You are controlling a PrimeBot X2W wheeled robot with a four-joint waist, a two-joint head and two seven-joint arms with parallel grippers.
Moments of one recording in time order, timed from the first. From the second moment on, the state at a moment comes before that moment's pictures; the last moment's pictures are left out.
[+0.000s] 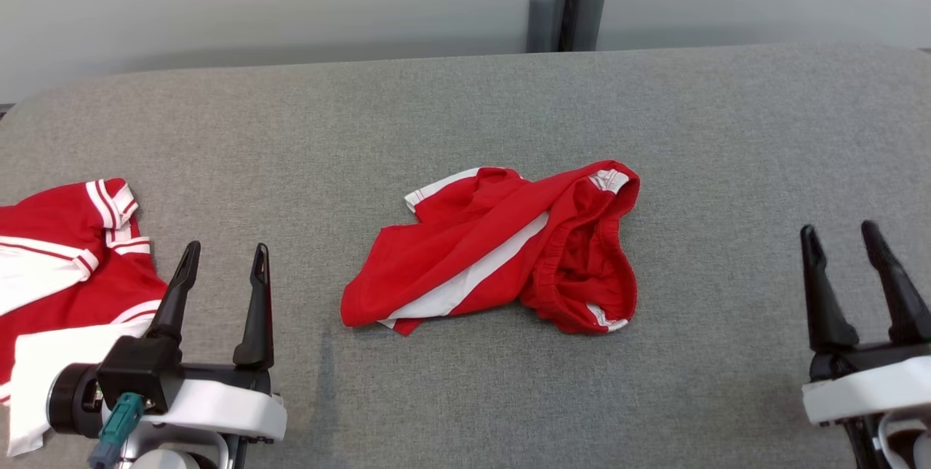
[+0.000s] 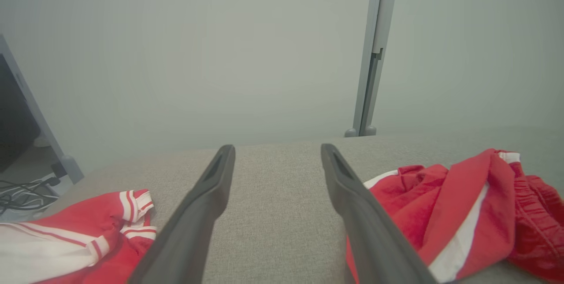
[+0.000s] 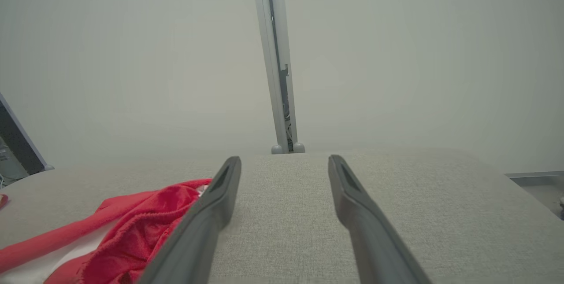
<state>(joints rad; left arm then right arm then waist) -0.08 0.36 -0.34 -0.03 -0.43 0.29 -0.22 -0.07 -0.25 0.04 0.03 0.41 0.13 -0.20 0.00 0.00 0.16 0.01</state>
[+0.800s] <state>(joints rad) -0.10 0.40 -0.51 -0.05 -0.44 0.16 -0.02 0.00 -0.16 0.00 -0.08 0.29 0.13 -0.11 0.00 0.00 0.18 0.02</state>
